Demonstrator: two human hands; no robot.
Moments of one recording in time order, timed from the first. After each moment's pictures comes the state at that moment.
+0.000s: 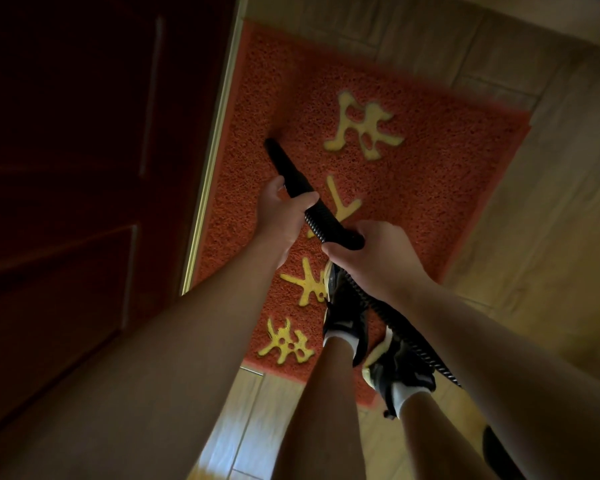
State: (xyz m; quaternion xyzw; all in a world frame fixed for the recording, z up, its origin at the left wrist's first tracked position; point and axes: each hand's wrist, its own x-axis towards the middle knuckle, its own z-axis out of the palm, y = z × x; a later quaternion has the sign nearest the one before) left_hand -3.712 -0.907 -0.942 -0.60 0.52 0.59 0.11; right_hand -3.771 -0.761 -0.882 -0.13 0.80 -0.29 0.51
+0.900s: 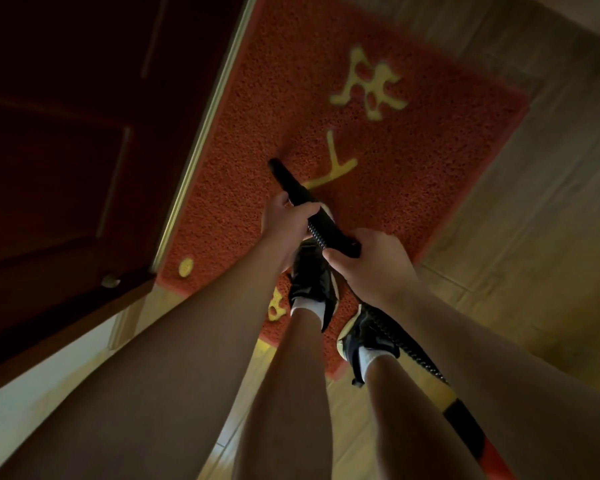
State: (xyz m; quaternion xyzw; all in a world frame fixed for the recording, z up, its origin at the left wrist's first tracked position) left_hand -3.631 -0.812 -0.928 -0.65 0.45 0.61 0.08; right_hand -3.709 -0.675 -0.870 -0.20 0.80 -0.22 0.53
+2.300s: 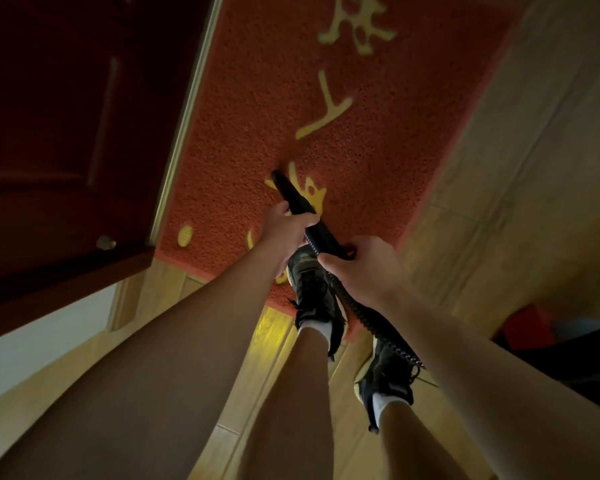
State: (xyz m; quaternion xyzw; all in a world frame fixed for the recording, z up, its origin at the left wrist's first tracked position) left_hand -3.513 -0.743 -0.928 -0.61 0.48 0.62 0.15; right_hand -3.577 -0.600 -0.872 -0.13 0.81 -0.23 0.52
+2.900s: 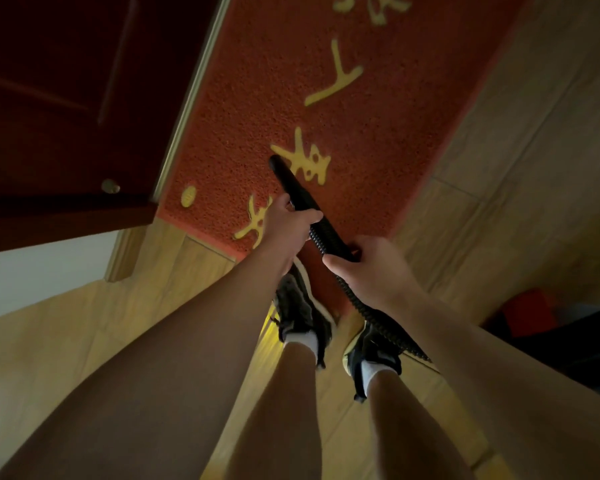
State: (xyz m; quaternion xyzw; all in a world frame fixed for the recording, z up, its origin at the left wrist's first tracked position) left_hand -3.462 -0.681 -0.900 -0.63 0.48 0.60 0.10; right_hand -3.530 -0.534 -0.862 -0.18 0.79 -0.26 0.53
